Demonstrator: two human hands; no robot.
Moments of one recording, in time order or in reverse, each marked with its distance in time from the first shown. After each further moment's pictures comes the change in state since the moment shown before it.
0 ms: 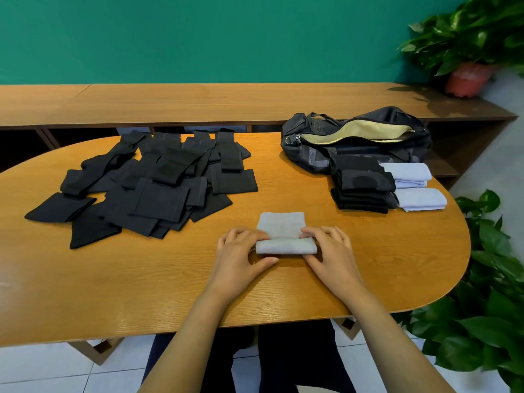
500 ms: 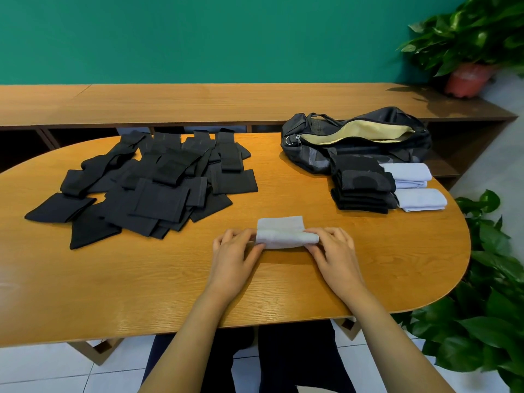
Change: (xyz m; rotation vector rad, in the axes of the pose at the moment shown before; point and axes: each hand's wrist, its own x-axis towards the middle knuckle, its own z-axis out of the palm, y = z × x) left_hand 0.000 -0.003 0.001 0.026 0.023 -0.146; right_hand 0.001 0.004 0.004 0.007 0.101 0.001
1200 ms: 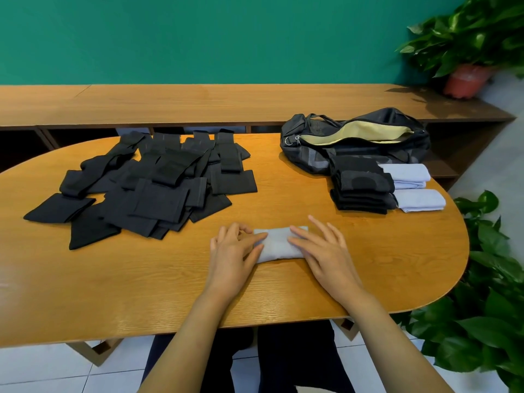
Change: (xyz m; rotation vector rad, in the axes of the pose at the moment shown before) left_hand 0.001 -0.001 0.001 0.103 0.101 0.115; right_hand 0.002 0.010 0.012 -0.087 -0.017 -0.307
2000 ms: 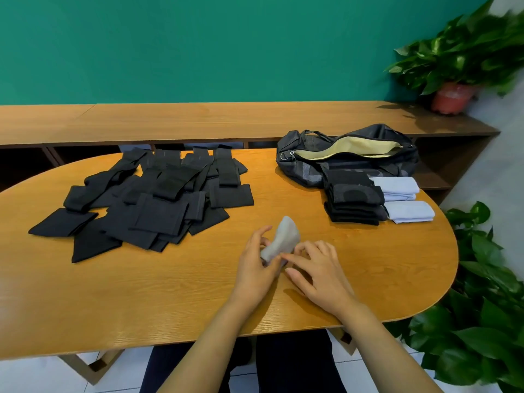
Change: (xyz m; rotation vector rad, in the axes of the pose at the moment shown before) left_hand 0.009 0.056 0.007 -0.635 -0.070 -0.236; right_hand -0.005 -0.008 -0.009 0.035 -0.033 -0.006
